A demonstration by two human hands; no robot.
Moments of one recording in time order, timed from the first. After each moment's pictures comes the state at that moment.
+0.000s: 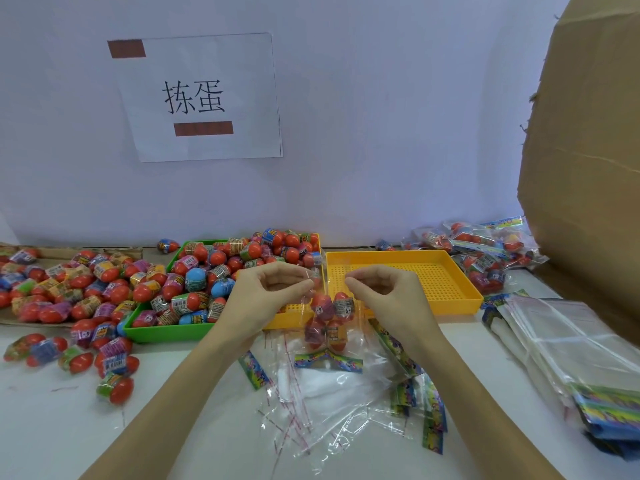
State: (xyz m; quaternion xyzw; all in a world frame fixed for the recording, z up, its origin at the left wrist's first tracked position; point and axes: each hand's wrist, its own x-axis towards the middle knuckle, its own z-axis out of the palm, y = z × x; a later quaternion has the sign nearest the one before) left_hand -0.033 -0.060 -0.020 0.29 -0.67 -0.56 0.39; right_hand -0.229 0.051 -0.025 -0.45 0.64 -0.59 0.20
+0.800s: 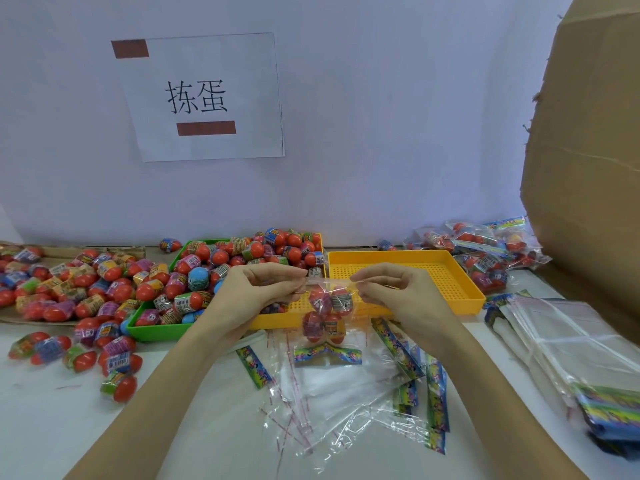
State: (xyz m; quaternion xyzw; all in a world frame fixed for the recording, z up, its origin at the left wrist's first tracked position) left_hand -0.017 -0.076 -0.018 0.26 -0.66 -0.61 0.35; right_hand -0.248 0.058 -0.018 -0.46 0.59 -0.58 0.32
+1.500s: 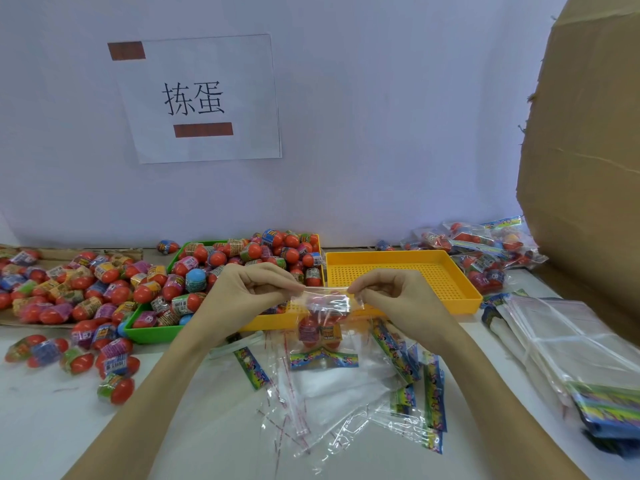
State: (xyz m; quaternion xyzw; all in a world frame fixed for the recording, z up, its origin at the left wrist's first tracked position) left_hand -0.004 -0.083 -0.017 0.19 -0.80 -0.45 0.35; right_hand -0.252 0.062 -0.015 -0.54 0.60 -0.52 0.27
